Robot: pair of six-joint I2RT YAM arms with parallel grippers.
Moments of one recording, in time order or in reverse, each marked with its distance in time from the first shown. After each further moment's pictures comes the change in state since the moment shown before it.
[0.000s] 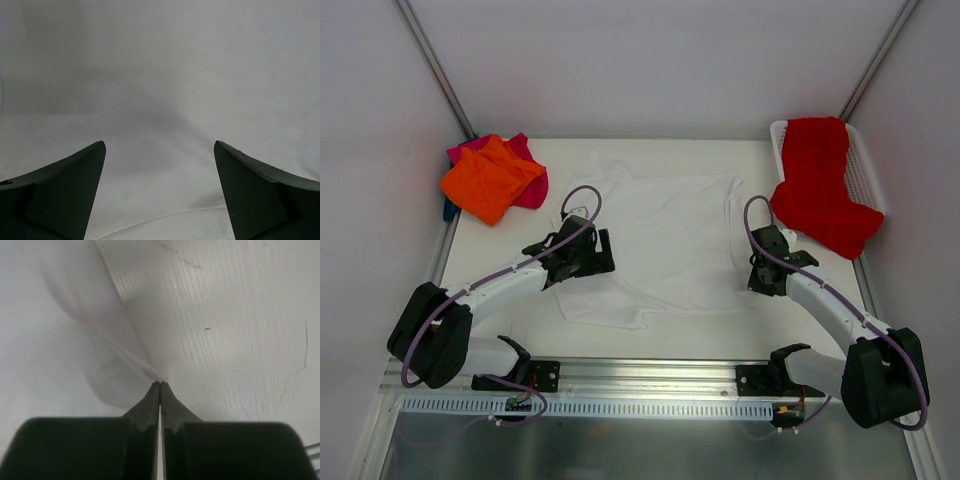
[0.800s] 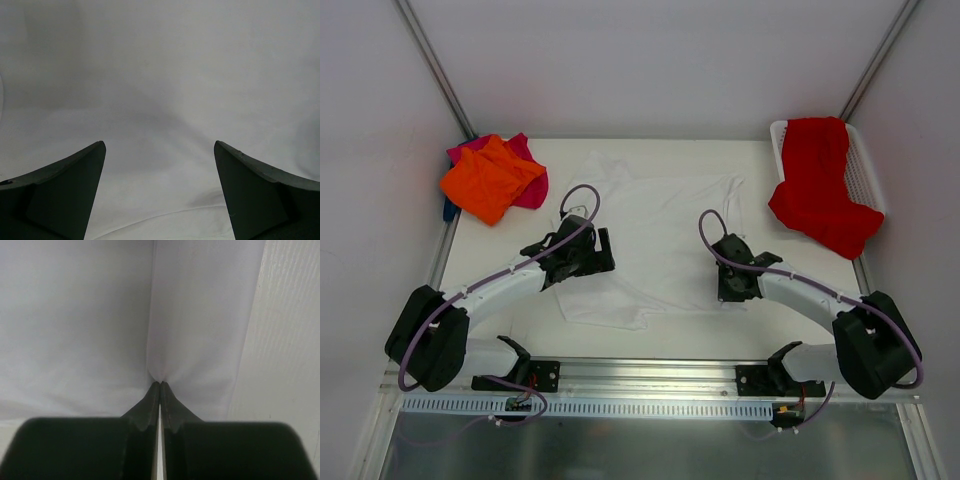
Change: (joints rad) left arm 0.000 -0.019 0.000 -0.002 0.000 0.000; right arm 0.255 0.159 -0.006 0.113 -0.106 0.003
